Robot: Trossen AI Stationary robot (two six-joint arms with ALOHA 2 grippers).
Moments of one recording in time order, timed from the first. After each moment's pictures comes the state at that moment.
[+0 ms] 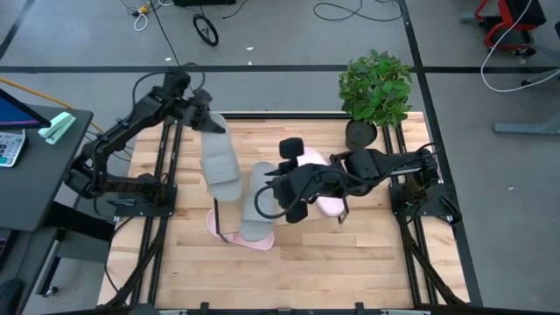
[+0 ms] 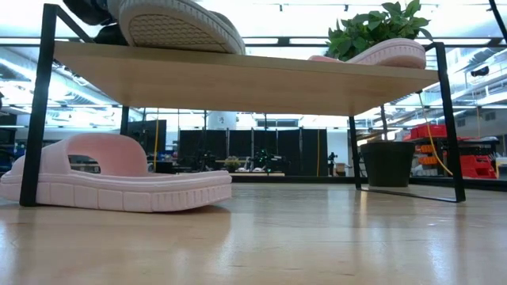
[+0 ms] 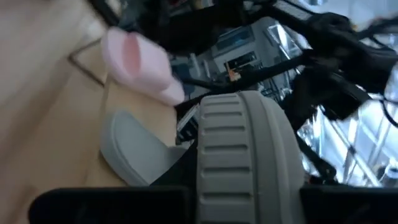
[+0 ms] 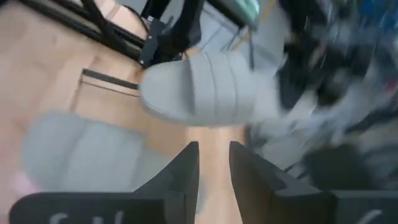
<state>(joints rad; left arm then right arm) 1.00 1.21 0.99 -0.46 1.37 -0.42 0.28 1.93 2.35 -1.04 0.50 -0.36</state>
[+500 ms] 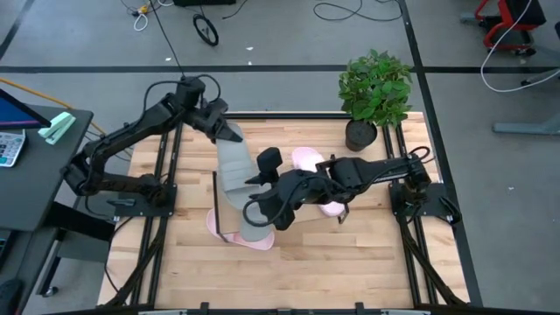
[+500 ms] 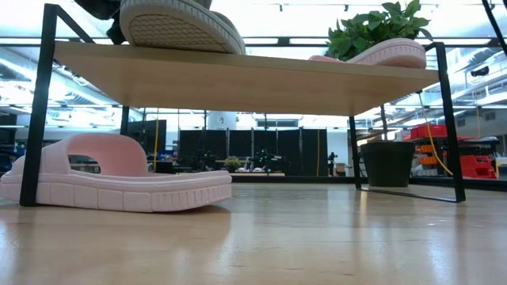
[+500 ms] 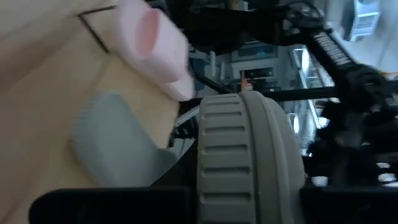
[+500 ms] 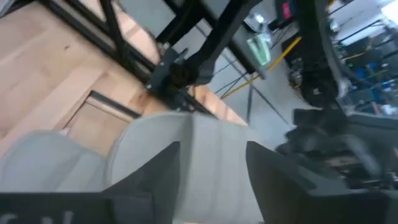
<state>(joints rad) 0.78 1.21 0.99 -0.26 1.11 -0.93 0.28 2.01 2.35 -0.87 0.42 -0.58</state>
